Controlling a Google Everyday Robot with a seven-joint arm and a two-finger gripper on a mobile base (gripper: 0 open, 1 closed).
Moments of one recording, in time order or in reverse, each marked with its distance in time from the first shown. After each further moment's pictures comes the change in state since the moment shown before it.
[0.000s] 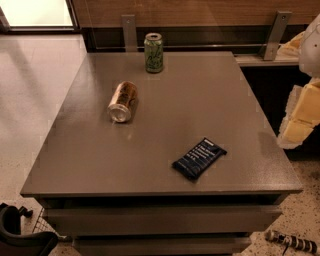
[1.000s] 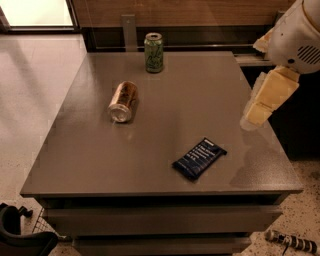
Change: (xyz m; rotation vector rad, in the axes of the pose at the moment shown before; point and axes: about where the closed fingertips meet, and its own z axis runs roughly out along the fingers) arm -0.042 -0.024 0.020 -0.001 -0.128 0.070
